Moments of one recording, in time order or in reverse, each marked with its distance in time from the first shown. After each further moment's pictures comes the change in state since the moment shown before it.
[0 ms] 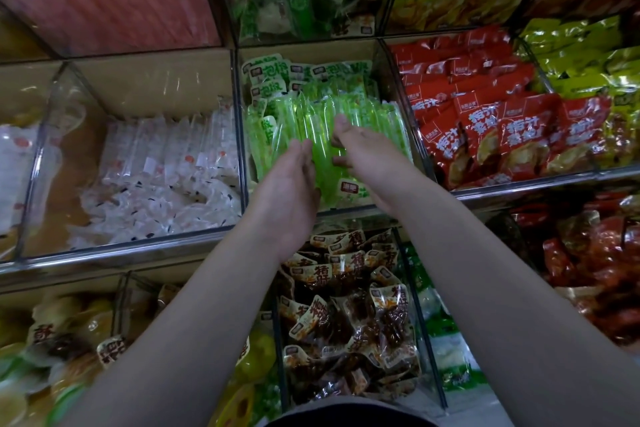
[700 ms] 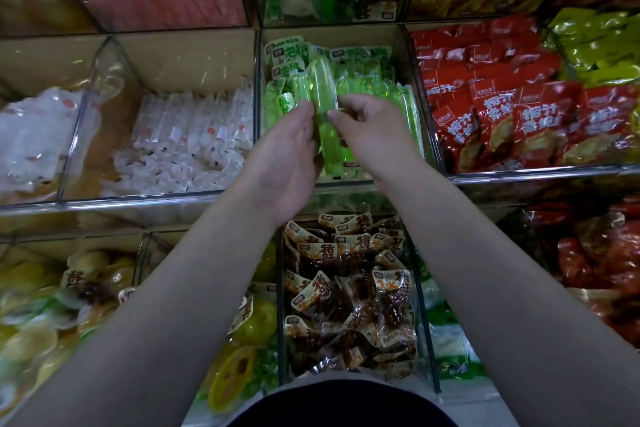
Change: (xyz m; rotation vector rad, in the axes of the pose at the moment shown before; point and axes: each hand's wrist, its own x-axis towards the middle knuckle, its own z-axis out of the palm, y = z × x) left_hand -0.014 -0.001 0.004 -0.017 0.120 0.116; right_hand -0.019 0.003 0.005 -0.011 0.127 -0.296
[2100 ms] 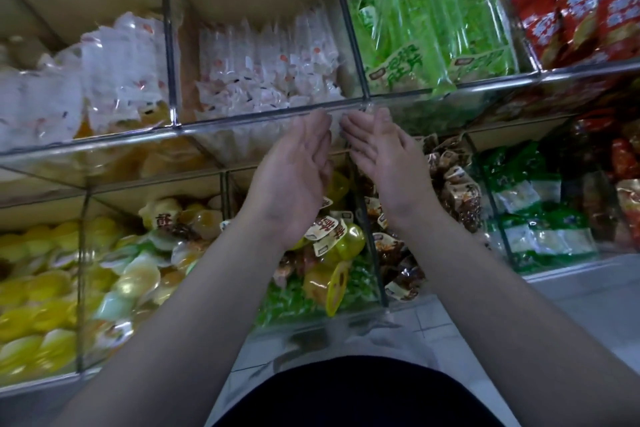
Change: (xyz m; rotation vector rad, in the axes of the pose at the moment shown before) left_hand -0.122 -0.030 -0.144 -0.114 -0.078 -0.069; right_hand -0.129 0.016 0.156 0.520 0.068 0.128
